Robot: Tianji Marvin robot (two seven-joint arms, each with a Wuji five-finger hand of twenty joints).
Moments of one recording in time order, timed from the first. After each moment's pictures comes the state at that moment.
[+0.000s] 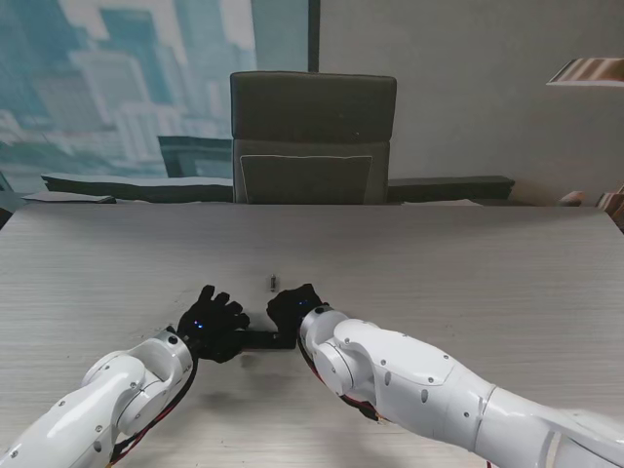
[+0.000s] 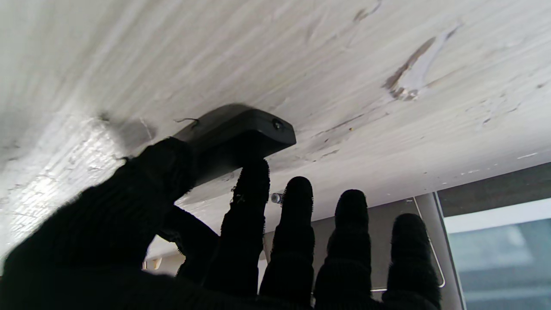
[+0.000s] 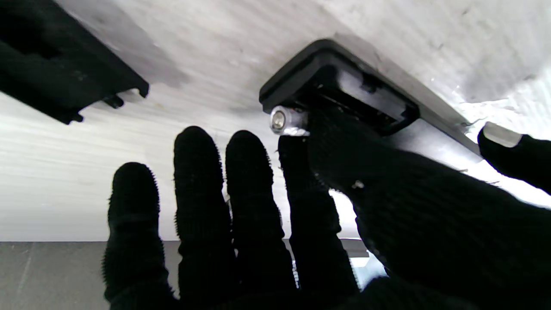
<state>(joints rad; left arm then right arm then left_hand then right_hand) 1.58 -1.00 -1.10 -1.57 1.30 -0.12 -0.04 -0.98 -1.22 0.33 -1.28 -0.69 0.29 0.01 0.50 -0.44 0.77 -0.06 0.53 0.08 0.55 0.36 0.48 0.14 0.38 0.32 0.33 0.25 0.29 0.37 -0.03 0.33 0.60 0.35 0.59 -0.87 1.29 -0.32 0.90 0.09 1.20 0.23 0.99 0.21 1.08 0.39 0.87 0.28 1.04 0.51 0.37 0.48 1.18 0.39</state>
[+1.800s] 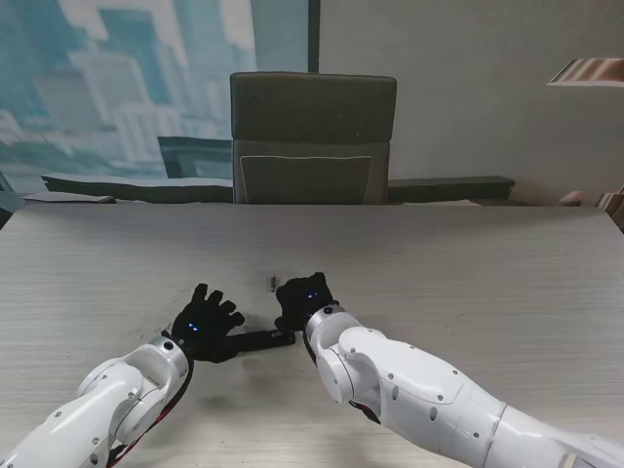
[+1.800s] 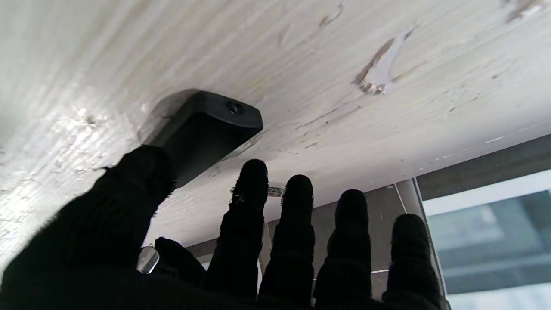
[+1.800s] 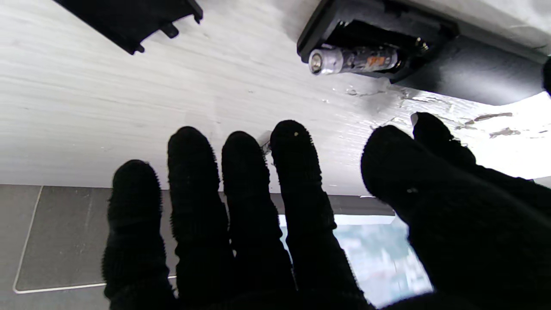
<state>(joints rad) 1.63 -1.00 -1.13 -1.60 1.36 -0.08 0.00 -1.07 -1.19 0.42 -1.37 -0.79 0.40 -0.08 0.46 -0.36 0.60 -0.06 0.53 0.07 0.50 0.33 0.50 0.14 0.37 0.32 0.33 0.25 0.29 0.37 -0.03 0.33 0.60 0.35 0.38 -0.64 1.11 -0.18 0.93 0.14 1.05 0.28 0.99 0.24 1.04 0.47 0.88 0.32 1.05 0.51 0.41 0.48 1.28 0.45</state>
